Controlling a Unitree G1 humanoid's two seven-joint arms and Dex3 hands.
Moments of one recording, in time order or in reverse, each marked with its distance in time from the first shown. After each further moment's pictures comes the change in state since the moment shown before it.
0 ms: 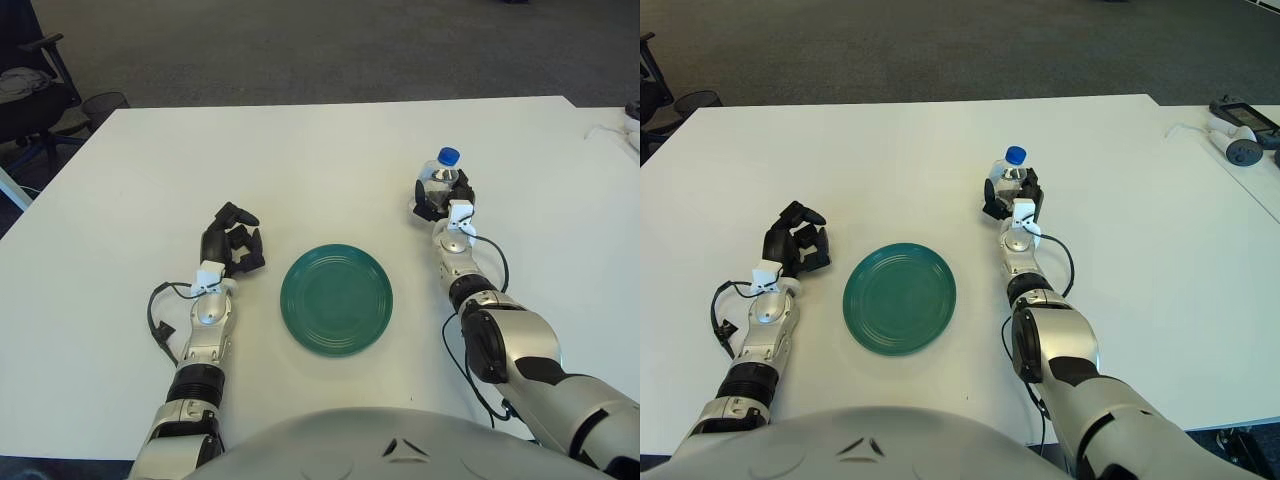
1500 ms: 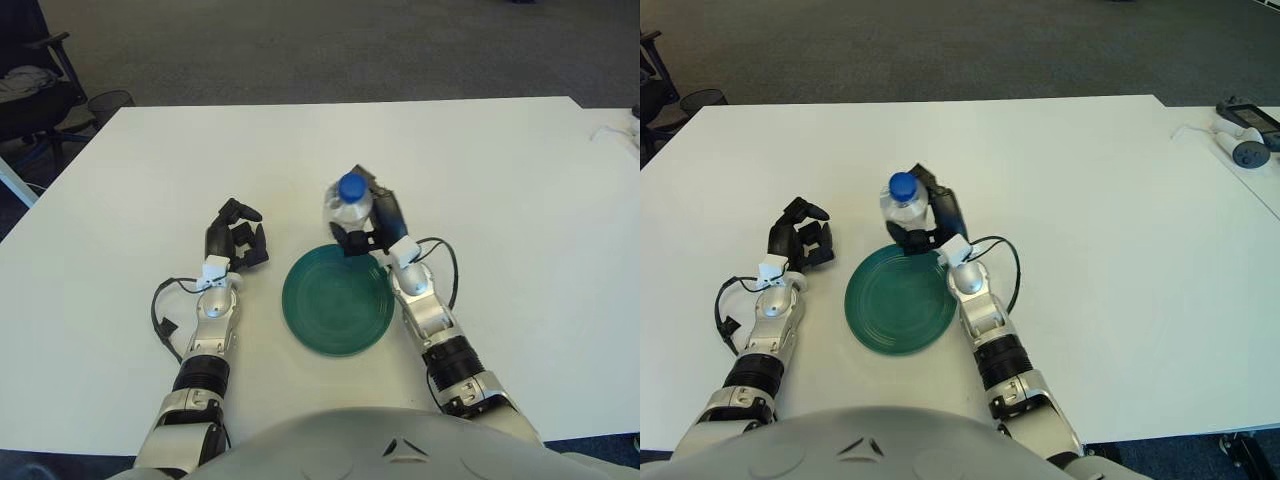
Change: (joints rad) left arm -0.051 -0.019 -0.008 0.063 0.002 -0.018 0.022; right arm 0.427 0.135 0.478 -0.937 -0.178 -0.012 0.348
